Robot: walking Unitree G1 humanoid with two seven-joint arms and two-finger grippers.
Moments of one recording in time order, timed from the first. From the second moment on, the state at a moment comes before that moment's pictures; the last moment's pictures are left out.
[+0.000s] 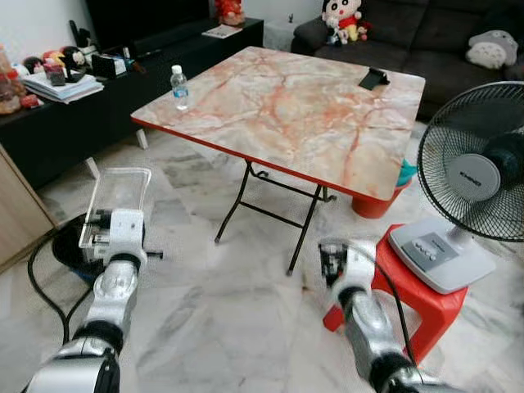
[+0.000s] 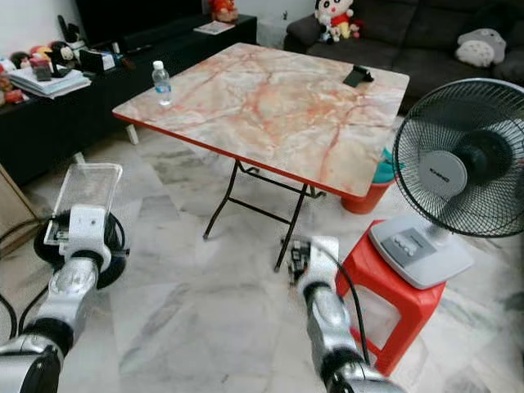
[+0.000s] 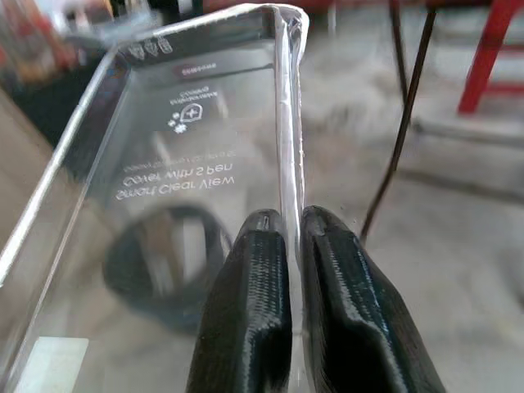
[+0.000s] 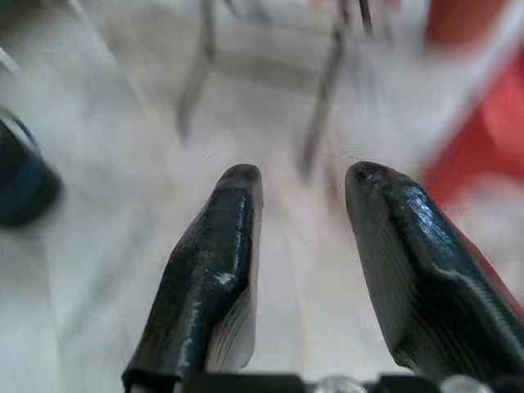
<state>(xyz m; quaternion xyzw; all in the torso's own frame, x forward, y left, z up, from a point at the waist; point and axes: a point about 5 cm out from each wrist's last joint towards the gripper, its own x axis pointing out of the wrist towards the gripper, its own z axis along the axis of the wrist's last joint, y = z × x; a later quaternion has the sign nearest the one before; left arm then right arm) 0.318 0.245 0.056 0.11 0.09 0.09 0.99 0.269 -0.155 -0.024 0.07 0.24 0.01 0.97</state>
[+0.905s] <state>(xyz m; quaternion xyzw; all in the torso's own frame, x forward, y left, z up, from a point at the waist) 0.242 0.273 -0.010 0.09 0.21 0.15 0.96 0.208 -0.164 -0.070 0.05 0.38 -0.01 0.92</state>
